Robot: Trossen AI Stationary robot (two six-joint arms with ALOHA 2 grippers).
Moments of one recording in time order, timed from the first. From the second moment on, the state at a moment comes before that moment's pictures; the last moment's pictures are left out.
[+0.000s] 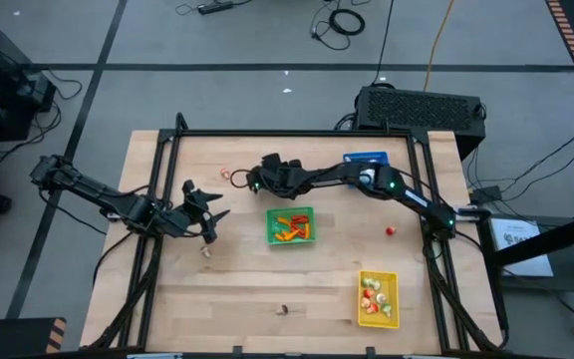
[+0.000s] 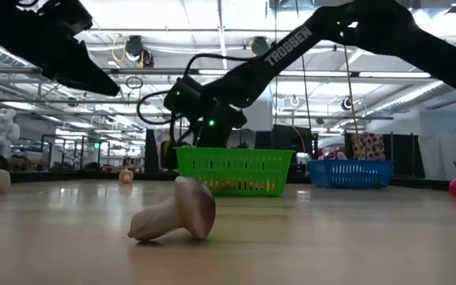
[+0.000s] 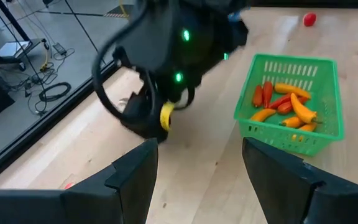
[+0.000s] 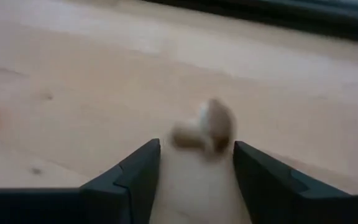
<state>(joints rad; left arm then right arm) -0.36 0.75 0.39 -0.25 -0.77 -0.34 -0.21 2.48 1.85 -0.30 0.69 0.84</state>
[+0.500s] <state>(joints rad) -0.36 0.76 0.39 -0.25 -0.76 -0.33 -0.20 2.52 1.86 -0.23 0.72 0.78</state>
